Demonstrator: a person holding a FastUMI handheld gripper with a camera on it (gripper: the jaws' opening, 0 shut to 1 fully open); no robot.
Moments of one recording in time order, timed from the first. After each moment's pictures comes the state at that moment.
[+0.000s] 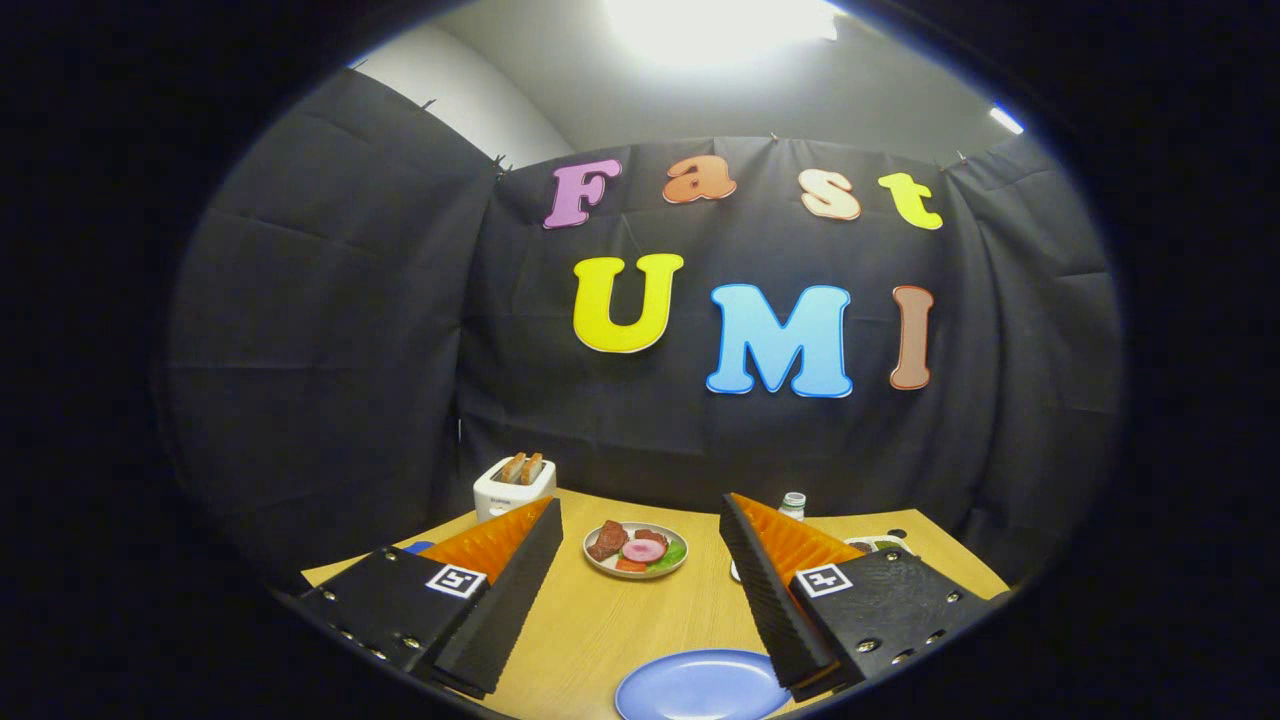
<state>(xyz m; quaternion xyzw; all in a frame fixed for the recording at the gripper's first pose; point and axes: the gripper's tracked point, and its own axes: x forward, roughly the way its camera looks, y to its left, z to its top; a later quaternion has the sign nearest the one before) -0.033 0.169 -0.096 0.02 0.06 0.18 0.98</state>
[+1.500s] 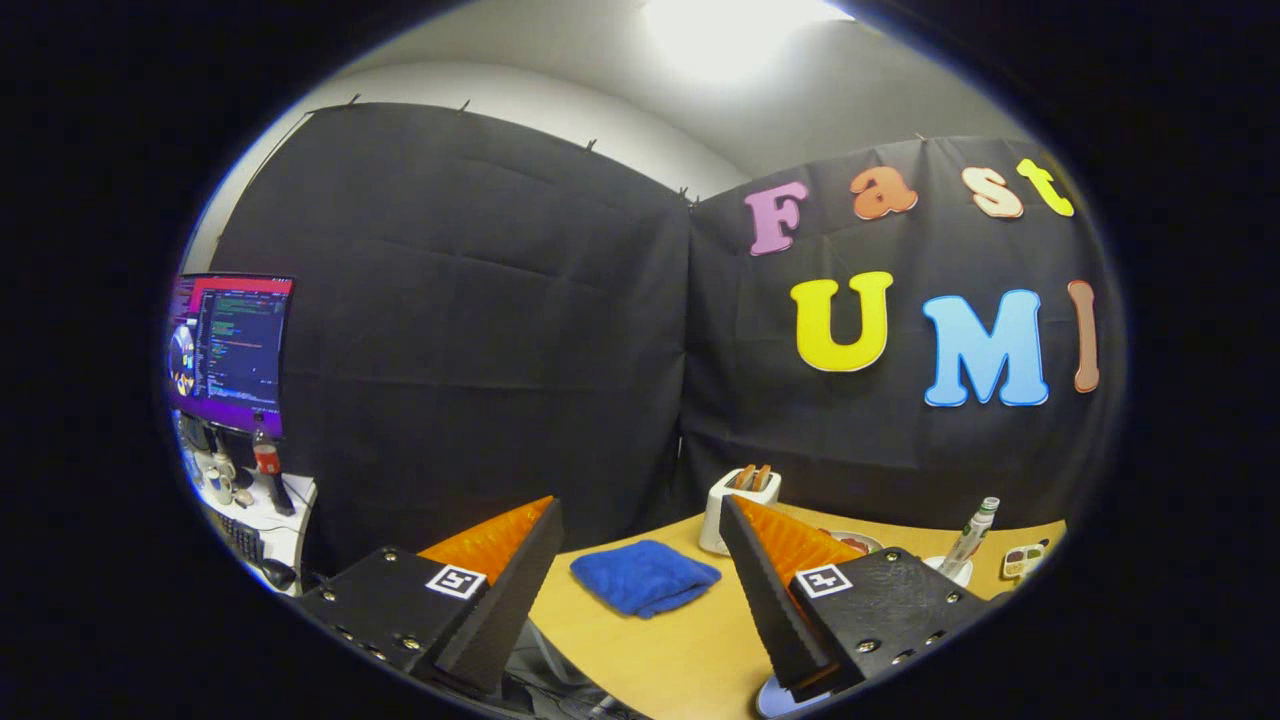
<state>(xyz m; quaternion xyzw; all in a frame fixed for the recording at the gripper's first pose) -0.192 0.247 -0.079 0.04 0.01 0.49 0.87</state>
